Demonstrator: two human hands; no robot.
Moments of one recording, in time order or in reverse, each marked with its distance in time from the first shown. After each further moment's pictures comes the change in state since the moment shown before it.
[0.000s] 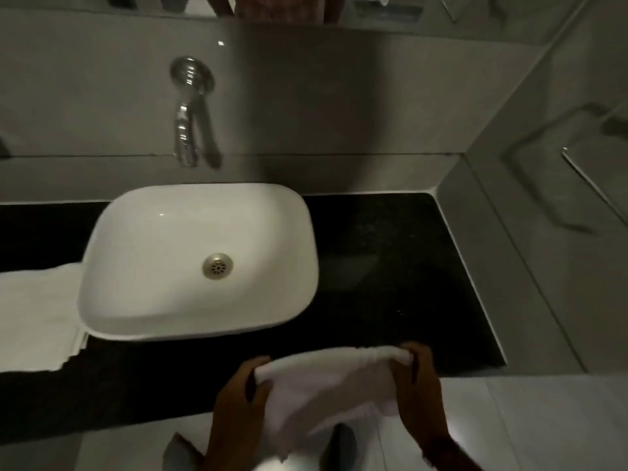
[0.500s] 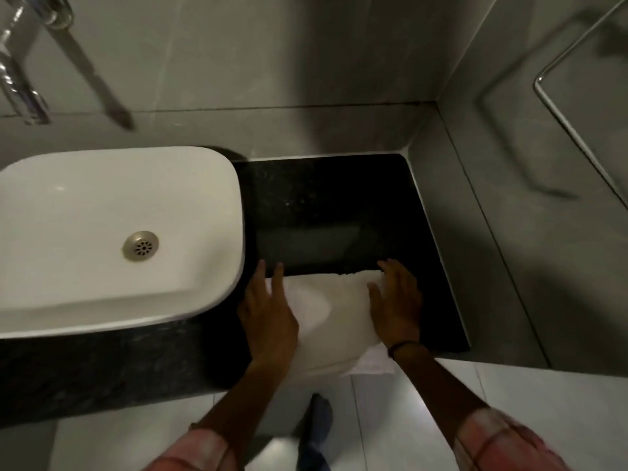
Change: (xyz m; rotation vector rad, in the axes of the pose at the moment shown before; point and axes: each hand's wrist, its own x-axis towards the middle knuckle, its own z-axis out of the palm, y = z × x) left_hand 0.082 0.065 0.208 0.647 0.186 0.238; right_hand 0.176 0.055 -0.027 -0.346 -0.007 -0.344
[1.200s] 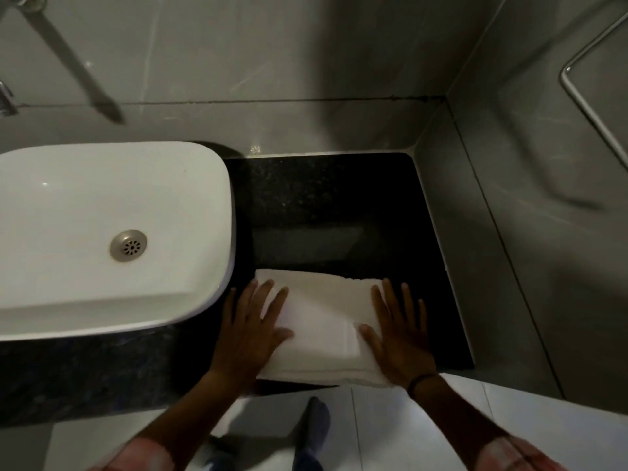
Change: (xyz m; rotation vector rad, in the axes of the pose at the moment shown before) left_hand 0.007 -0.065 0.029 0.382 -0.010 0.546; right_hand -0.020 0.063 0.013 -0.430 -0.273 -0.245
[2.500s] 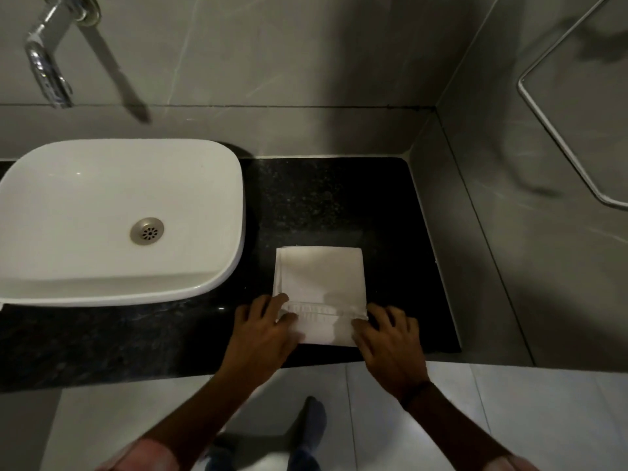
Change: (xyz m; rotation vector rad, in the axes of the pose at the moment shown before) left_hand -0.034 0.038 -0.052 -0.118 -0.071 0.012; right_hand -0.053 -0.020 -0.016 -0.051 0.311 -0.265
